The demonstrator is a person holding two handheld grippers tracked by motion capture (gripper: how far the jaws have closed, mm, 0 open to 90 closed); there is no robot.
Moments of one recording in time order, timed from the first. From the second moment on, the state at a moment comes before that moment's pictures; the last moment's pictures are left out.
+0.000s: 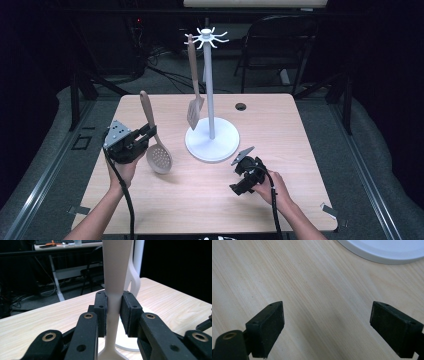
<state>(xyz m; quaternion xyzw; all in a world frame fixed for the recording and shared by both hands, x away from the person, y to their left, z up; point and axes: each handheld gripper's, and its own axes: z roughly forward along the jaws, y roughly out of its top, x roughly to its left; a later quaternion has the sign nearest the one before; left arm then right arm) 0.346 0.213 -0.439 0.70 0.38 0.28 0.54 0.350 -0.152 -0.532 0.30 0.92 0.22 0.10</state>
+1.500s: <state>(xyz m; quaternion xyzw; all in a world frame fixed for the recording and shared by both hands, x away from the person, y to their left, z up) 0.371 0.143 -0.394 0.72 0.34 0.29 0.53 0.353 -0.157 -0.534 0.32 0.92 0.21 0.11</state>
